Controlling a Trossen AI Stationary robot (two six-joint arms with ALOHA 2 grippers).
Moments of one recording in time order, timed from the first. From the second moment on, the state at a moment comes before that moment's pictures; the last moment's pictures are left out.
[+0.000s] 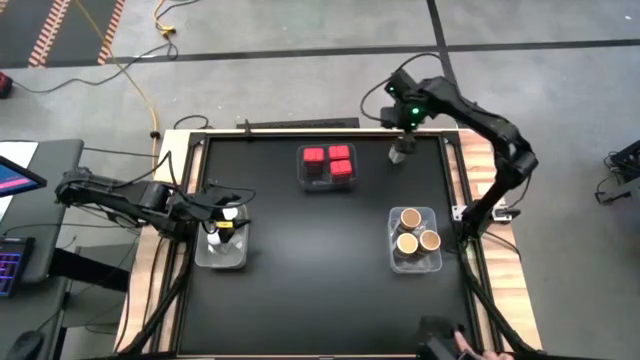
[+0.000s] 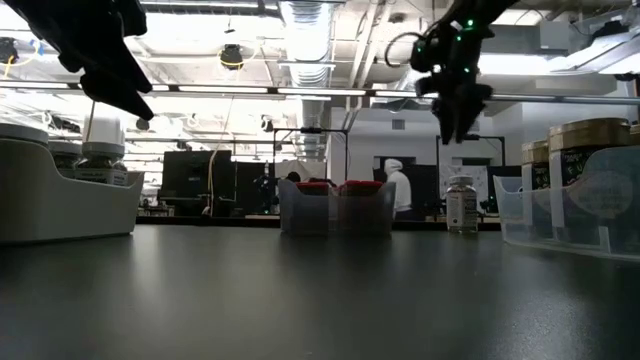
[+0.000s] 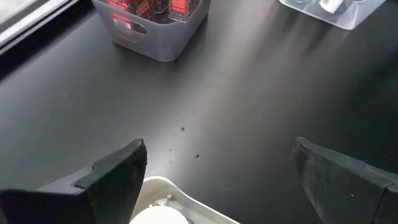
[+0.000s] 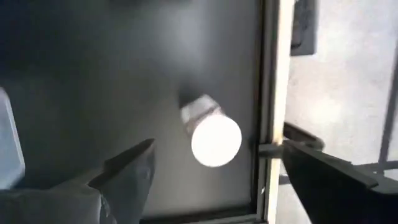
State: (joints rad) left arm -0.21 0.65 0.66 -0.72 -0.46 -0.54; right arm -0.82 1.65 1.57 -1.23 0.03 -0.82
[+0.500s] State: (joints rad) left arm -0.21 0.65 0.66 -0.73 -0.49 -0.54; right arm -0.78 1.65 1.43 -1.20 0.12 -1.18
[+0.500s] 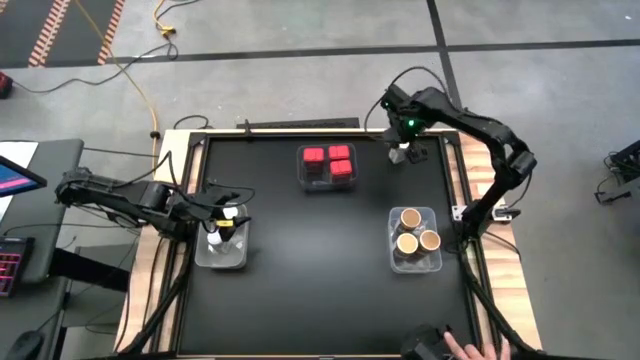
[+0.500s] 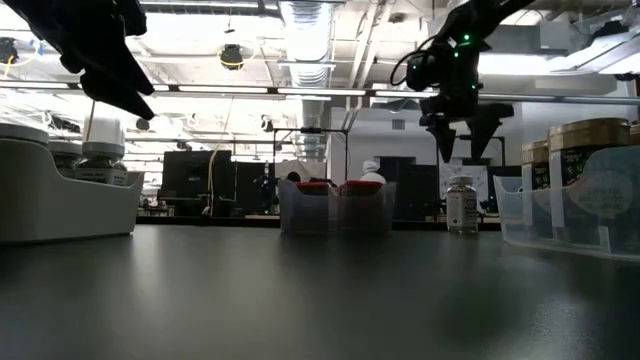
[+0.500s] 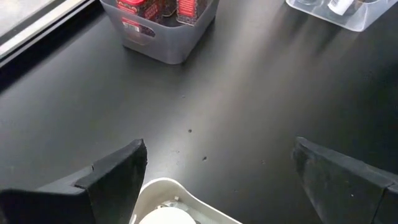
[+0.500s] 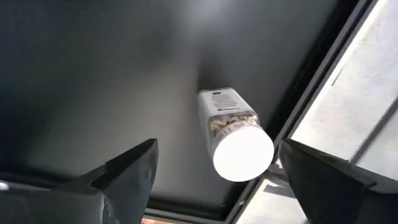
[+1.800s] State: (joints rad) left arm -0.21 0.65 0.66 -0.73 -0.49 -0.55; right arm -0.84 1.81 1.35 -1.06 0.14 -1.28
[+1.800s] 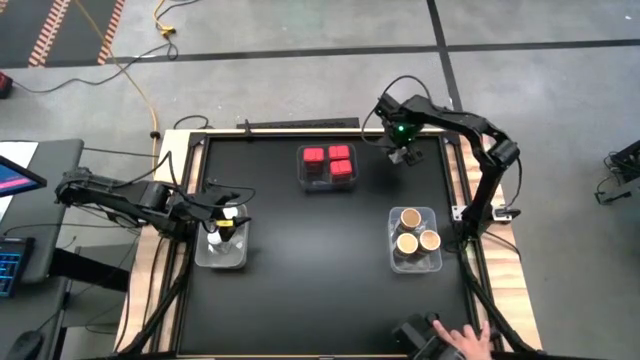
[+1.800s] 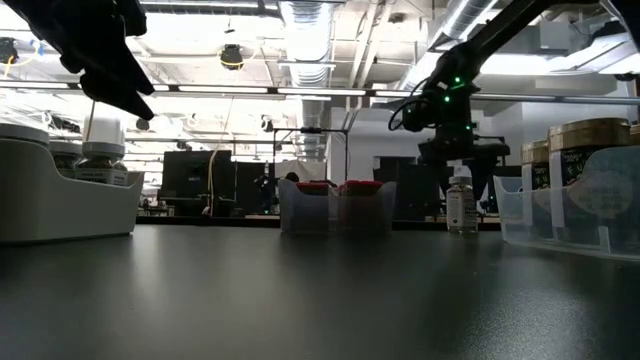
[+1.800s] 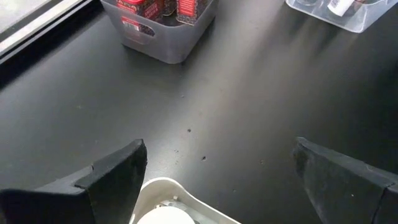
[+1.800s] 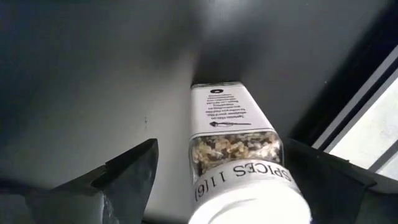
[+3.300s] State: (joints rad) left arm -0.21 0.65 0.66 -0.73 -0.49 -0.53; right arm -0.40 1.70 1.69 -1.56 0.19 -0.28
